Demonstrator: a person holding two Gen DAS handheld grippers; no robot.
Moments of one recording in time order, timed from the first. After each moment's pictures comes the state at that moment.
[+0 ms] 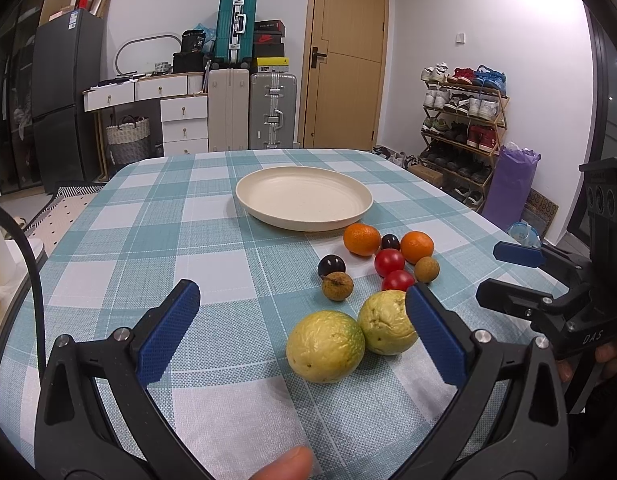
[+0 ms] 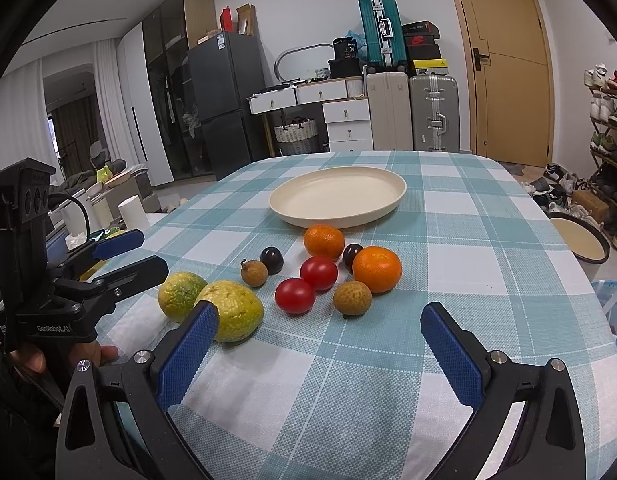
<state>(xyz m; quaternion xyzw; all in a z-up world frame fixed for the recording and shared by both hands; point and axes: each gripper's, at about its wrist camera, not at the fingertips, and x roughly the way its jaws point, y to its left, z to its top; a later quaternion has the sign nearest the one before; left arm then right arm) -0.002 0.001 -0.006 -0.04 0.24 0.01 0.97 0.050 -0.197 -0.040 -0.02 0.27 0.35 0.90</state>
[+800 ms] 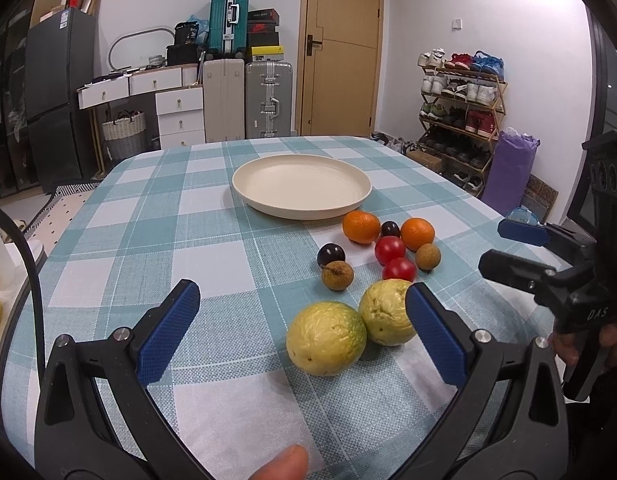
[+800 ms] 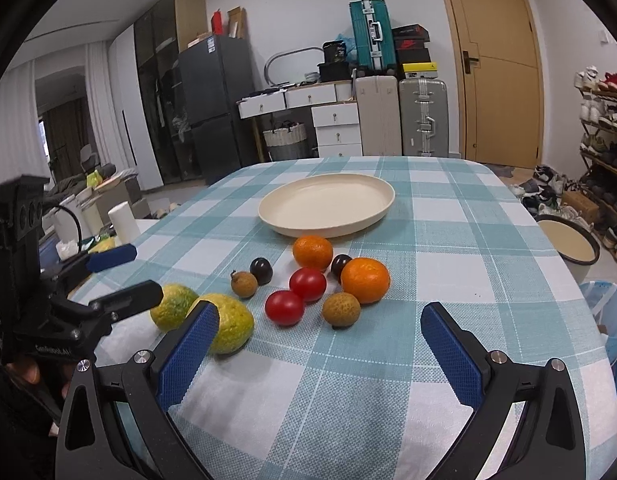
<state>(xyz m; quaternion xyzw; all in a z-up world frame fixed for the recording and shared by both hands) 0.003 0.002 -0.008 -0.03 0.27 0.01 0.96 0.053 -0.198 -0.034 -0.02 0.27 0.33 0.90</state>
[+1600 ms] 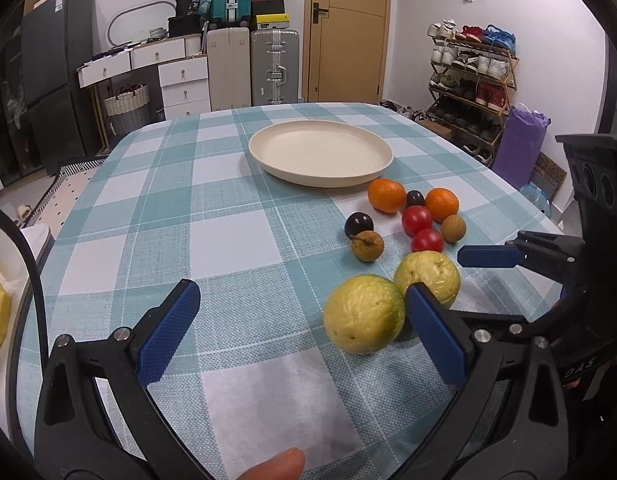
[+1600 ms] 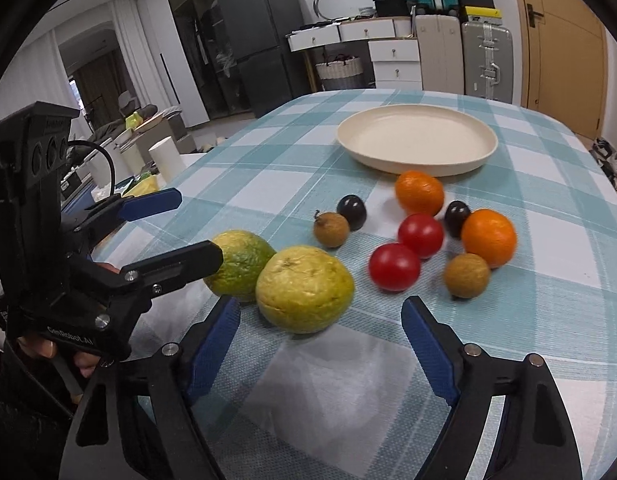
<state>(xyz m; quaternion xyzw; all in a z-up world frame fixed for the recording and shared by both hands) 0.015 0.023 -0.013 -0.03 0.33 0.01 0.94 0.055 -0.125 -0.057 -0.07 0.38 0.42 0.82</state>
